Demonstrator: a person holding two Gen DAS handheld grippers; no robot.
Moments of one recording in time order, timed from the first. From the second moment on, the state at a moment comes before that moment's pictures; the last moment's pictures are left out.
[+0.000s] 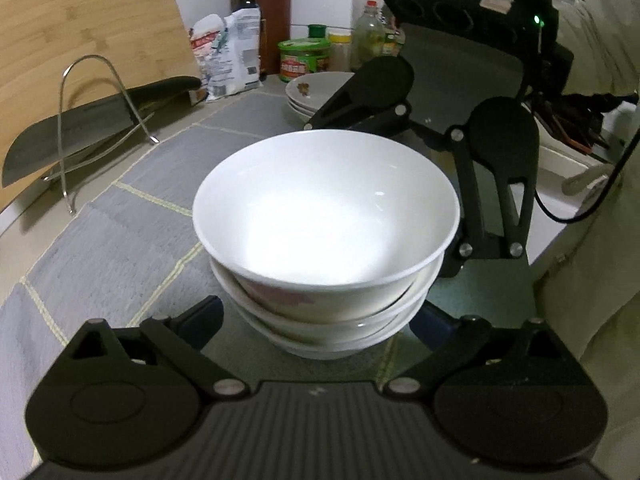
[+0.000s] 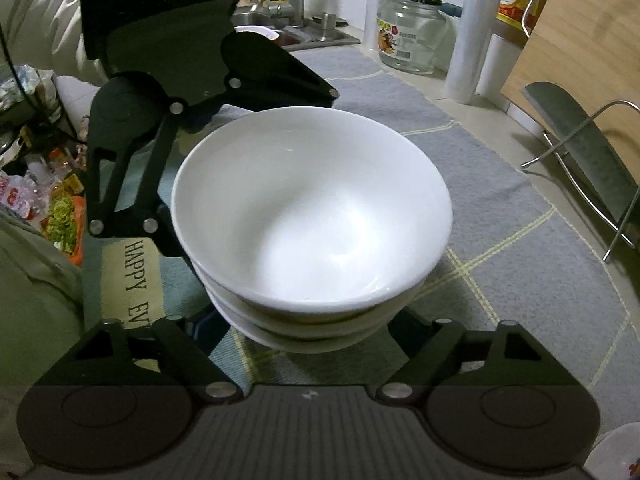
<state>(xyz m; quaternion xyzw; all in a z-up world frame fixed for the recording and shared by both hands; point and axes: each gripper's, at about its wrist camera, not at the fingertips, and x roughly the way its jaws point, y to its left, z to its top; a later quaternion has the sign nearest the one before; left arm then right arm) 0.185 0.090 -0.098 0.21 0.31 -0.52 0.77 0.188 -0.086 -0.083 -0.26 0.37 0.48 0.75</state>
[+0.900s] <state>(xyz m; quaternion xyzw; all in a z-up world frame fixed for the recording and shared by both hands) 0.193 0.088 -0.098 0.21 0.32 -0.55 0.74 0.194 -0.086 -0.079 -0.25 0.39 0.48 0.74</state>
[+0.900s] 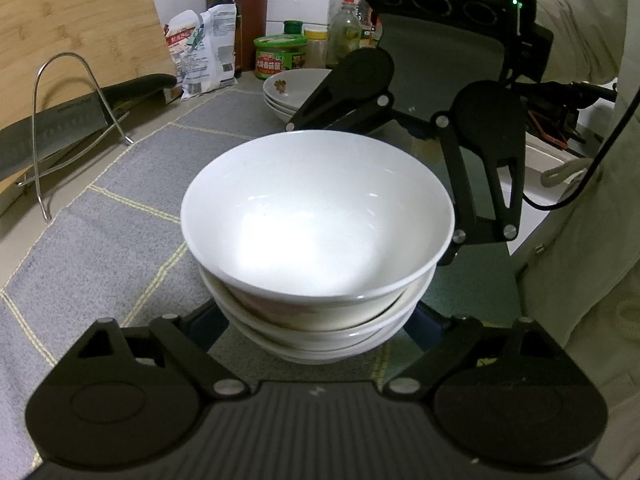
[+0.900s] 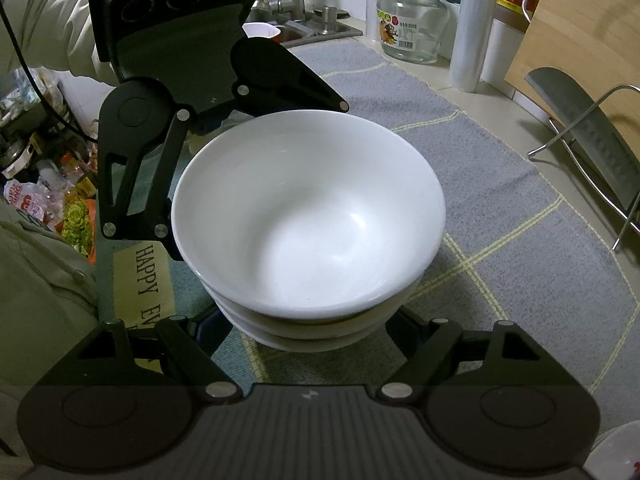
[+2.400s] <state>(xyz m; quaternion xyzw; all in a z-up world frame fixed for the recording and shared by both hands) 0.152 0.024 -0.063 0.21 0.33 -0.49 0.78 0.174 -0.147 -0.042 -0.28 0.37 0.52 0.72</state>
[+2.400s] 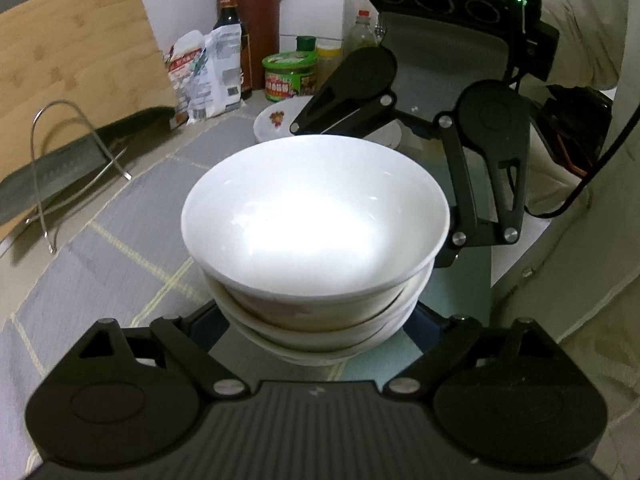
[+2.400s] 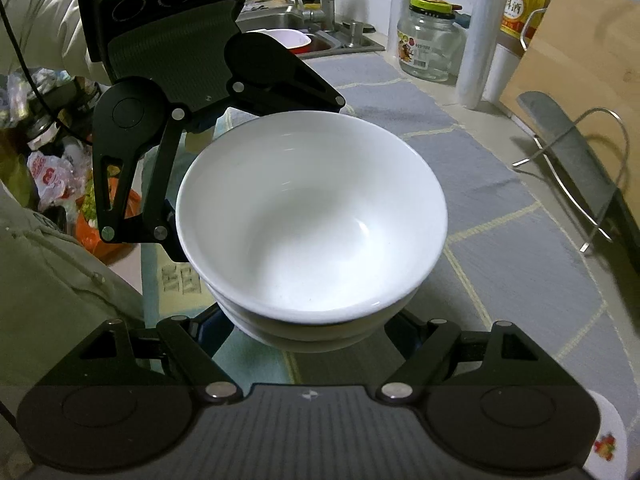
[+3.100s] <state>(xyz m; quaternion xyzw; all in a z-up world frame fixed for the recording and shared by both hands) 0.183 -0.109 -0.059 0.24 0.29 -0.52 0.77 0.186 -0.276 -0.026 -0.28 0.36 0.47 0.76</state>
